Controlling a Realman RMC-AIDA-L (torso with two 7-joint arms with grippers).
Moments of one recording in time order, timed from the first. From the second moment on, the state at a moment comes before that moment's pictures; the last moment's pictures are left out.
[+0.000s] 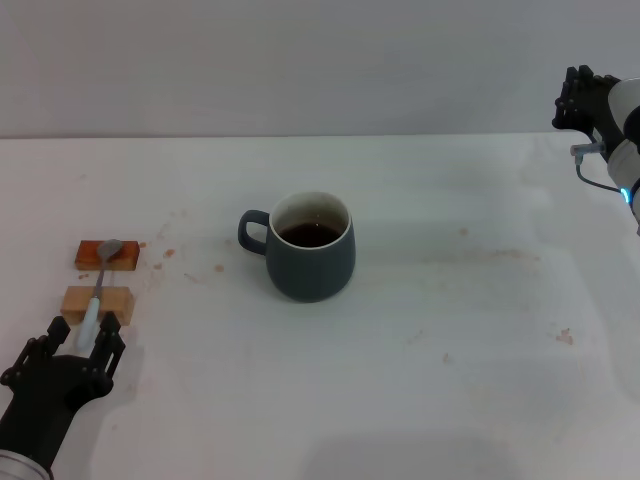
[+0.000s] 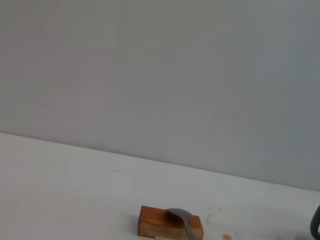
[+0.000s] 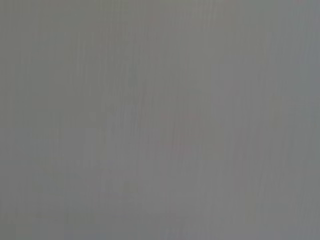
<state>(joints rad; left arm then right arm) 0.24 -2.07 -0.98 -0.90 2.65 0.75 -0.07 0.77 2.05 1.17 0.20 -2.32 -0.65 -0.08</state>
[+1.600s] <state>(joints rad) 0.18 -2.07 -0.97 -0.82 2.60 0.76 -0.05 0.76 2.05 1.17 0.20 -2.34 -0.64 -0.08</state>
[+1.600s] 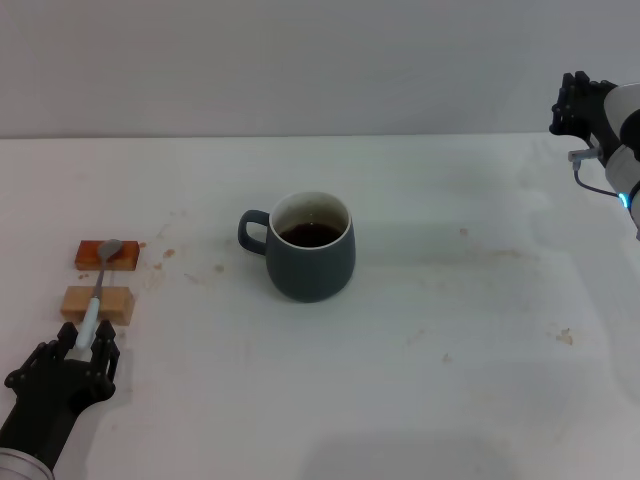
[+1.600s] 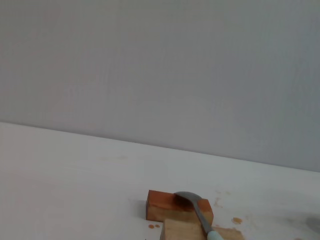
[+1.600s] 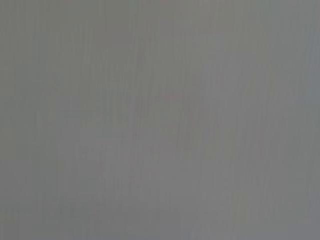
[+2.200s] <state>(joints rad) 0.17 -2.07 -0.97 -0.82 2.60 0.76 -0.03 0.76 2.05 1.17 0.20 -2.34 -0.64 -0.08</state>
